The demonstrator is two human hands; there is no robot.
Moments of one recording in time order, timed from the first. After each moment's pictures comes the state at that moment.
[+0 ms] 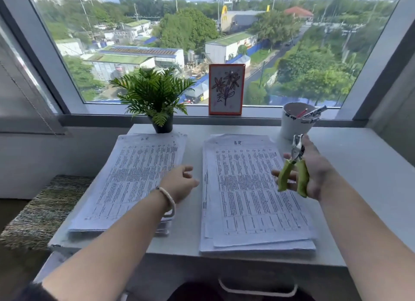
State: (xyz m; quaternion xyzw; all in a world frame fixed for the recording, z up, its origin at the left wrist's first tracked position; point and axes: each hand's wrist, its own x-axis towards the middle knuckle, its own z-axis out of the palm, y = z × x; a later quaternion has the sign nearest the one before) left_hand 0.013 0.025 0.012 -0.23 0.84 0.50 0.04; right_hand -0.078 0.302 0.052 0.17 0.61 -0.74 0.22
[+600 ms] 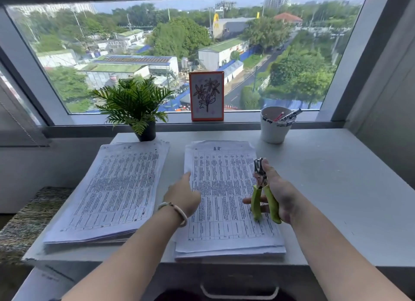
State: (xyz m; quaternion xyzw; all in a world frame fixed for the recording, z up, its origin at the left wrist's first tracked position) left_hand -0.002 0.098 -0.008 -0.21 0.93 0.31 0.01; right_hand -0.053 0.314 0.021 0.11 0.66 -0.69 0.27
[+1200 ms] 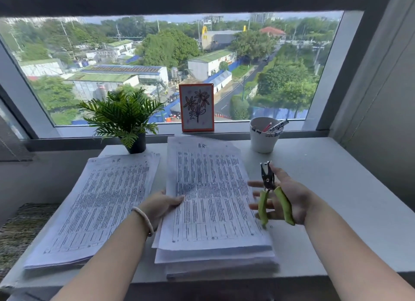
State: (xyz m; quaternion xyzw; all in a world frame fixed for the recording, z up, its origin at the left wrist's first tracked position) left_hand -0.012 0.056 0.007 -0.25 0.60 0.75 0.13; right_hand -0.071 0.354 0.040 0.11 0.63 -0.70 0.32
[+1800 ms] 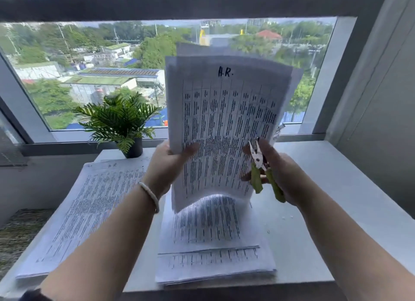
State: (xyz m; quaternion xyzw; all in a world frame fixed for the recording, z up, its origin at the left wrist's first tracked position) left_hand -0.037 0.096 0.095 -0.02 0.72 0.67 -0.15; right_hand -0.061 0.333 0.100 -0.15 0.75 -0.64 0.10
